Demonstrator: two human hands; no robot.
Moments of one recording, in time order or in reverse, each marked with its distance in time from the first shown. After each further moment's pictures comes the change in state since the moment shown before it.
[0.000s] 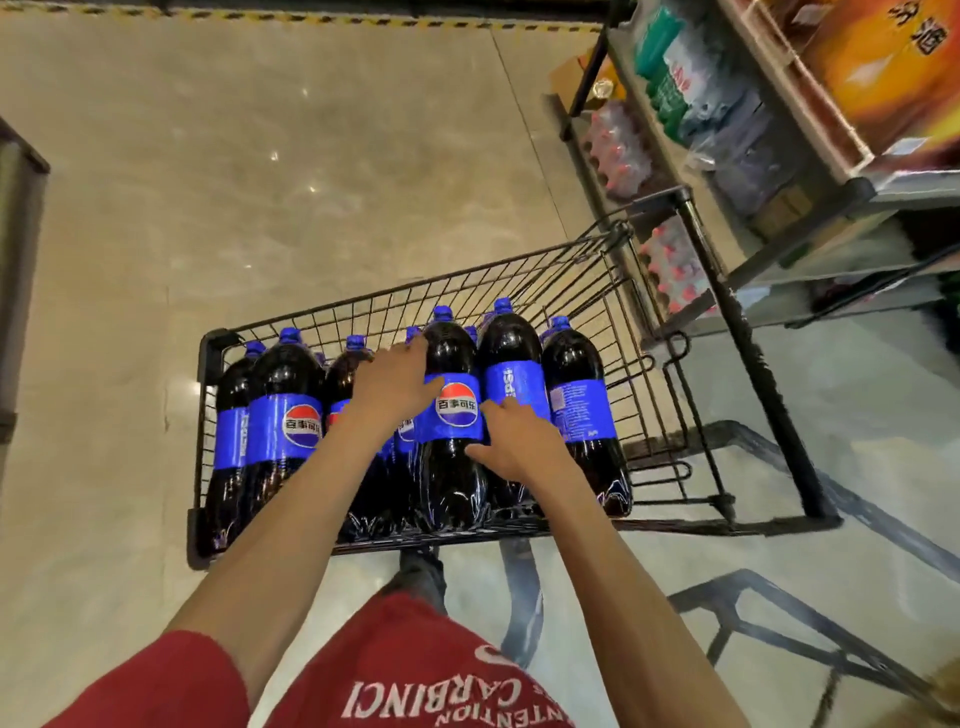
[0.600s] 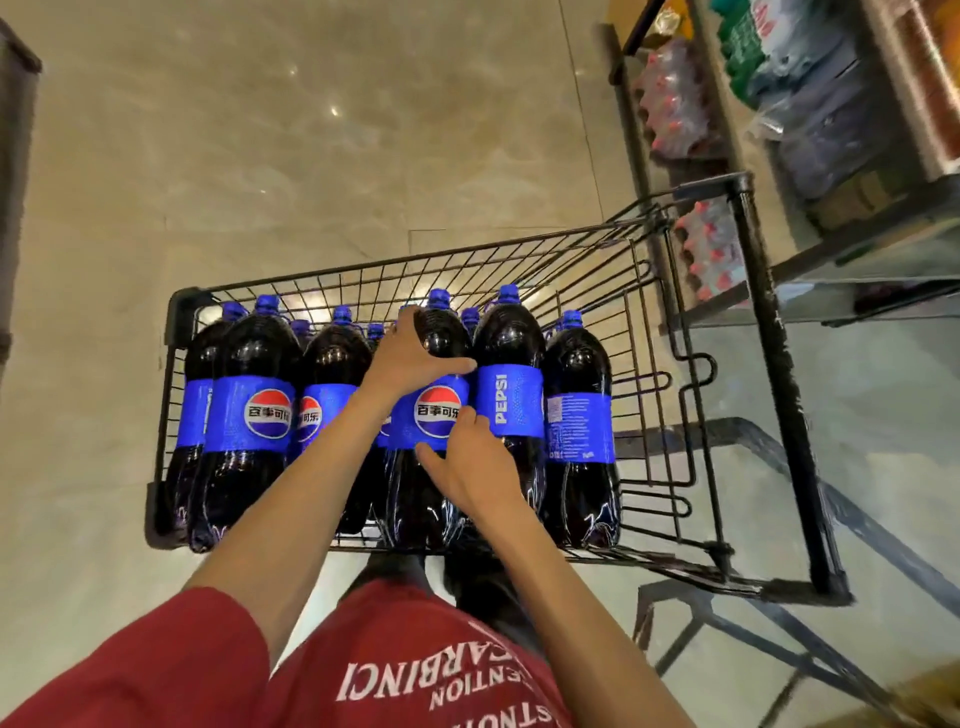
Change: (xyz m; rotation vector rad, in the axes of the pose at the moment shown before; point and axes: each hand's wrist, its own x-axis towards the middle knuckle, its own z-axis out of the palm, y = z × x) left_hand 0.069 0.017 0.036 -0.759 -0.043 -0.282; right_hand 0.031 -0.010 0.027 0.315 0.016 0.051
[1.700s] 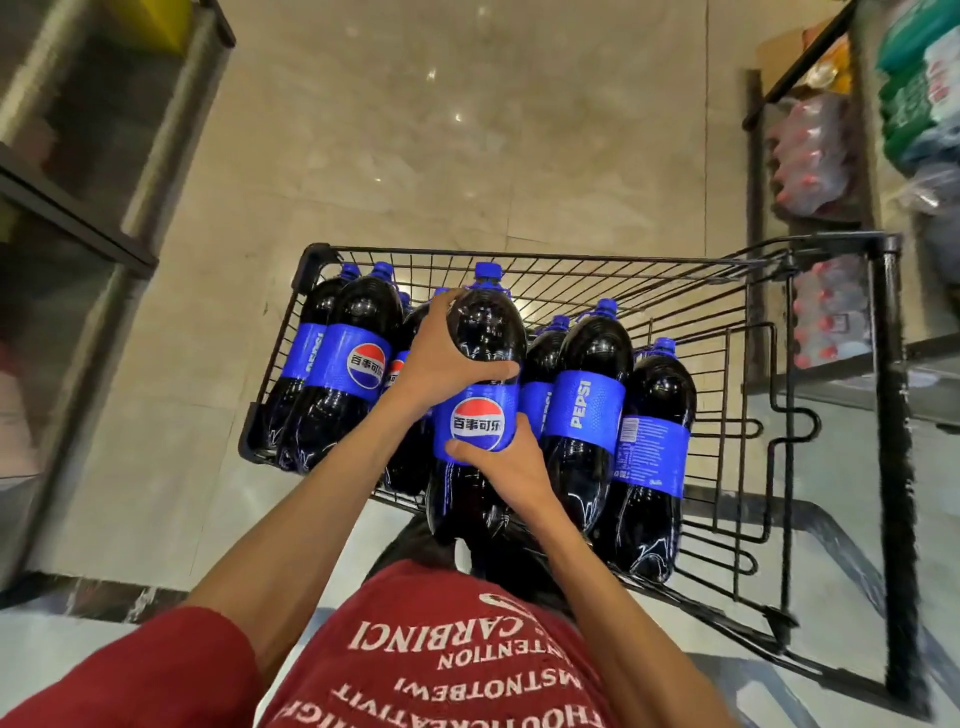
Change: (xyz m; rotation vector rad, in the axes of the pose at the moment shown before) left_hand -0.078 -0.032 -0.040 -0.435 0.264 0.143; right_hand 0.007 0.010 0.045 0.718 -0.103 0.000
